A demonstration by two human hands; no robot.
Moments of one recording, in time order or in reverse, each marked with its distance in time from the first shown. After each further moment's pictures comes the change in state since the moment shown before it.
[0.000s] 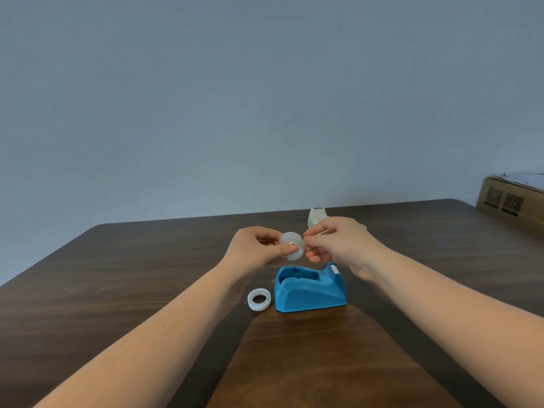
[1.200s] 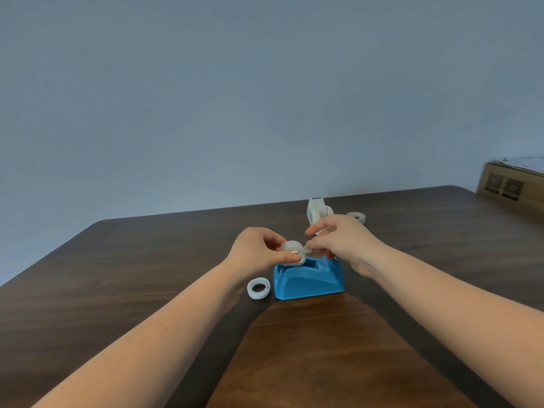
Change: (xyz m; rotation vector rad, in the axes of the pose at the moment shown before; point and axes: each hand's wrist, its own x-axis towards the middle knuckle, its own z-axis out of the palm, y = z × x) left_hand -0.012 -0.001 0.008 0.388 -0.044 0.064; right_hand -0.002 0.016 0.000 -0.126 0.035 0.023
